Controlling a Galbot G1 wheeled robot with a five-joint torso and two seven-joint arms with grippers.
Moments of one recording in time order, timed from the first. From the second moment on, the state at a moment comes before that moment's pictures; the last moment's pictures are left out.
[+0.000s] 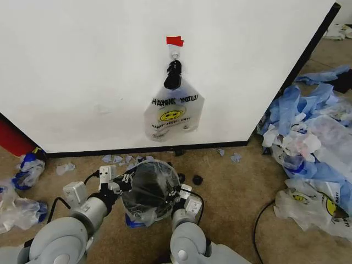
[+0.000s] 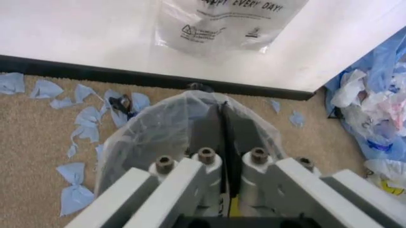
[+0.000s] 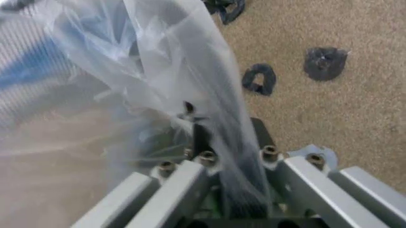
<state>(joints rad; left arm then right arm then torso) 1.29 -0.34 -0.13 -2.40 -1.38 -0.08 -0.59 -0.99 1.26 -0.44 1.91 0.92 -0.06 1.03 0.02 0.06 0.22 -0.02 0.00</state>
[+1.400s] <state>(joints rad) 1.33 -0.57 -0.26 -2.24 -0.96 -0.16 -0.44 -1.08 1.03 -0.04 2.09 0.56 0.39 0.33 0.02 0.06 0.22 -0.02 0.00</state>
